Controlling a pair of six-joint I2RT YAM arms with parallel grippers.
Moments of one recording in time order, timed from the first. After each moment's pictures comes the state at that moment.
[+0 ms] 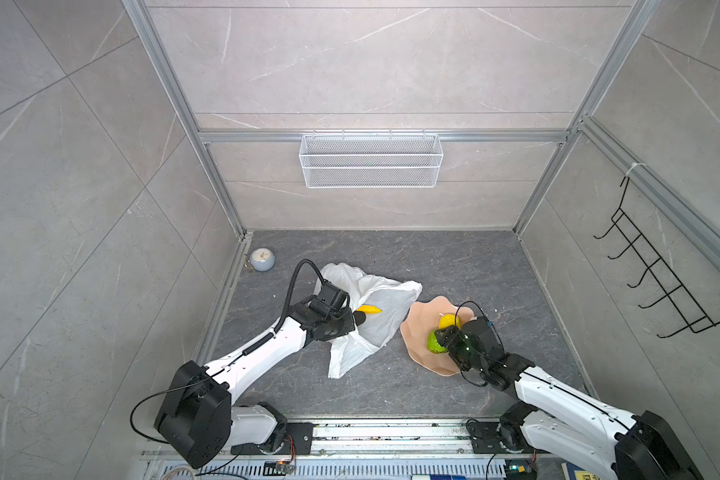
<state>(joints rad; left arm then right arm) -0.63 1.31 0.88 -0.59 0.03 -0.79 0.54 0.97 0.33 -0.14 0.04 1.23</state>
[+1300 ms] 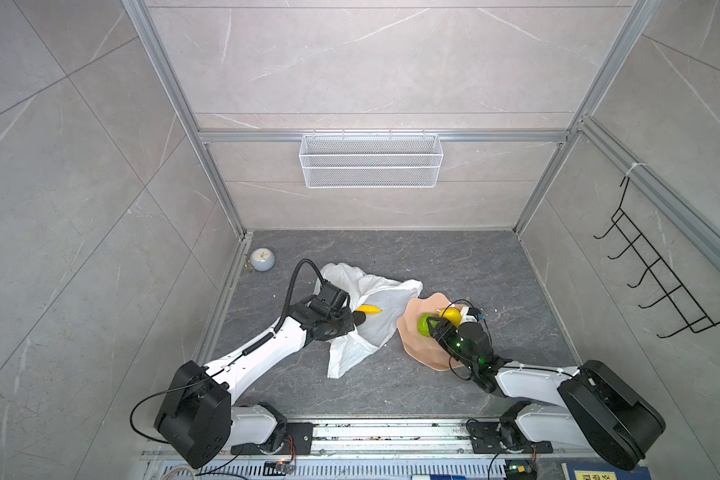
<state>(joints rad) -0.63 1.31 0.89 -0.61 0.01 -0.78 0.54 1.30 0.21 0.60 0.09 1.10</state>
